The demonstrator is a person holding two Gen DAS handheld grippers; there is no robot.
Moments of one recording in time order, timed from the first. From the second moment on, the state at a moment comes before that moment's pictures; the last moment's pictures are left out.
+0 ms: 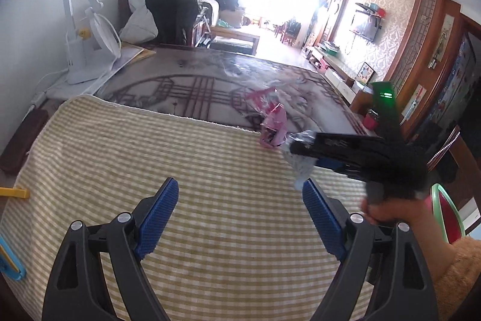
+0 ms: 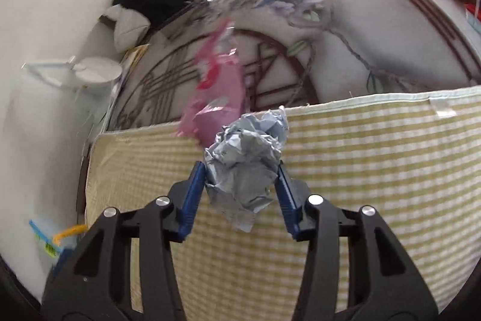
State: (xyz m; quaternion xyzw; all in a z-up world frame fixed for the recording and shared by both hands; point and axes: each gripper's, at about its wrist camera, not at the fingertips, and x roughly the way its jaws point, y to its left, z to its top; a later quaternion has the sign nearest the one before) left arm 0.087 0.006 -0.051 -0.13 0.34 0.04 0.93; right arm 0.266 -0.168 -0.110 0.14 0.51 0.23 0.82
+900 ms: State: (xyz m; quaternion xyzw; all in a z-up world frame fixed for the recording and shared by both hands) left arm 0.280 -0.042 -0.091 -0.06 0.45 0.10 0.89; right arm 0.175 -0.294 -0.082 0.25 0.46 0.25 0.82
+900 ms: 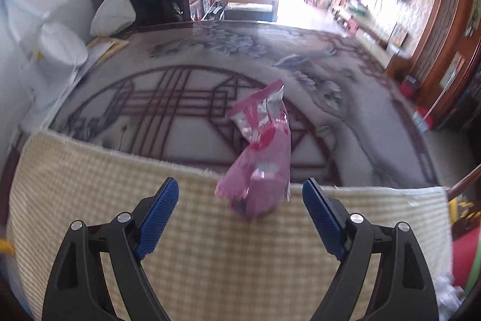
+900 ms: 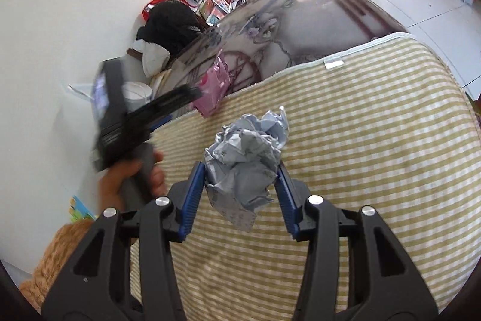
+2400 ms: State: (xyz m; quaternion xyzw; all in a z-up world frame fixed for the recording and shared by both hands) left arm 0.022 -0.096 -0.027 -0.15 0.38 0.04 0.91; right arm 0.124 -0.330 -0.045 0.17 0.41 0.24 0.86
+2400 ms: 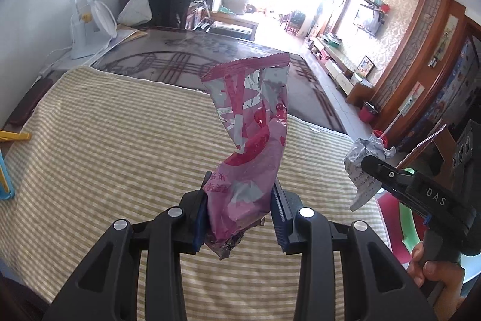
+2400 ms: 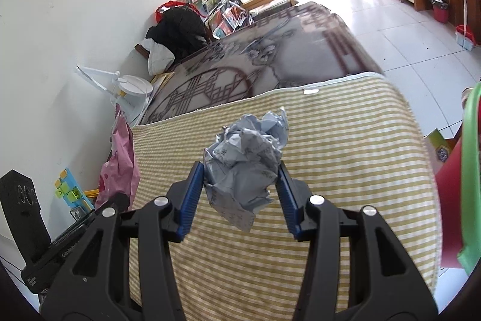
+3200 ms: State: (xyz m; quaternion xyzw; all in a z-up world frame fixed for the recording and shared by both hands) left arm 0.069 -0.255 -0.016 -0.14 0.39 -0.17 0.90; right arm 0.083 -0.552 -0.009 0.23 0.30 -0.04 0.93
